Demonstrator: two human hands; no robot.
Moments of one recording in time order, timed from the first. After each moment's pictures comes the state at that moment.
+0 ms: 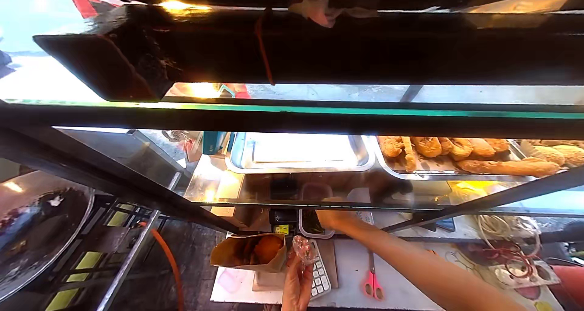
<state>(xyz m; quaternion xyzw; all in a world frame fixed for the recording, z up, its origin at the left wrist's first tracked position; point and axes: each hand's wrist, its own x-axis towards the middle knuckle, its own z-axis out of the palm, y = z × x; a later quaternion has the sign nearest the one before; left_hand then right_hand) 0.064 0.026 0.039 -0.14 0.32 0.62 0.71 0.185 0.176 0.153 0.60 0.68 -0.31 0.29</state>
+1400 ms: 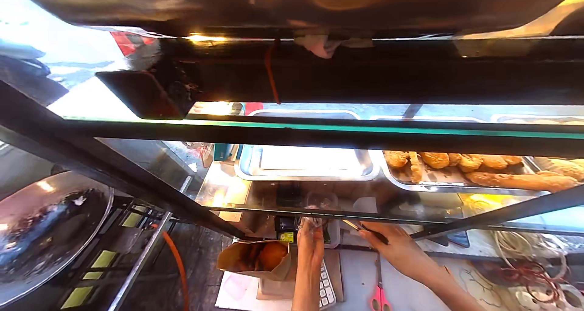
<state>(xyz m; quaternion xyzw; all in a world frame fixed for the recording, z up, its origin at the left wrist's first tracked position) 0.108 0.126 0.081 -0.12 0.36 0.65 0.66 0.310 0.090 0.171 0.65 0.68 -0.33 -0.08</state>
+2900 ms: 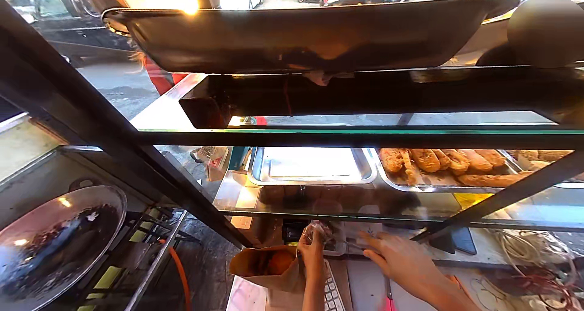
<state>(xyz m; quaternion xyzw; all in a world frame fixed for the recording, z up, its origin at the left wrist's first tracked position) 0.097 0.107 0.059 0.20 0.48 0.64 0.56 0.272 0.075 0.218 0.64 0.72 -0.23 0.13</state>
